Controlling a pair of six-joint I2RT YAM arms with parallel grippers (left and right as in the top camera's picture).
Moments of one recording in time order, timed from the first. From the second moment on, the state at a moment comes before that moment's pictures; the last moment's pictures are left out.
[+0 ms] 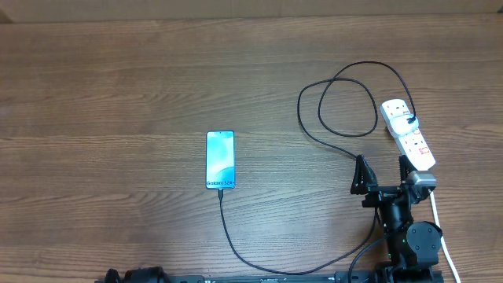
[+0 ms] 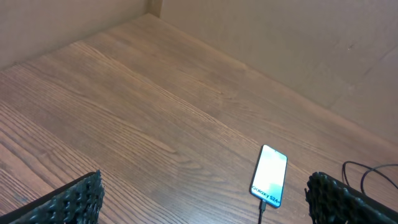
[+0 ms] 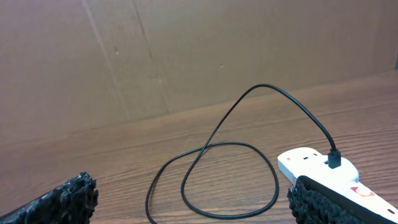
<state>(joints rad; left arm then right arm) 0.09 0.14 1.34 -1.58 -0.21 -0.44 0.05 0.02 0.02 -0.02 -0.01 0.24</state>
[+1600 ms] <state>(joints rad) 0.10 0.01 1.13 -1.30 -0.17 -0.45 0.05 0.02 0.02 -0.03 -0.01 0.23</state>
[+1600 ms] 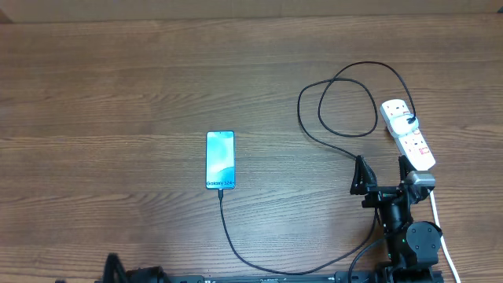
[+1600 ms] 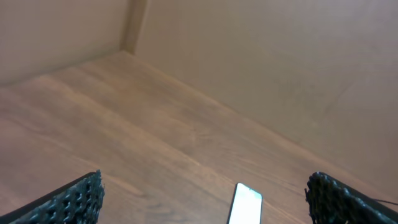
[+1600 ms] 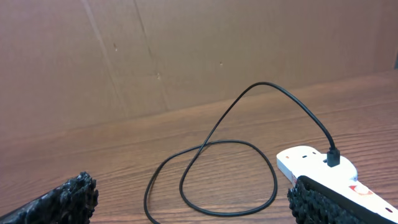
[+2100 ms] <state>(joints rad) 0.10 0.01 0.57 -0.75 0.09 -0.36 0.05 0.01 0.02 -0.03 -0.01 0.23</state>
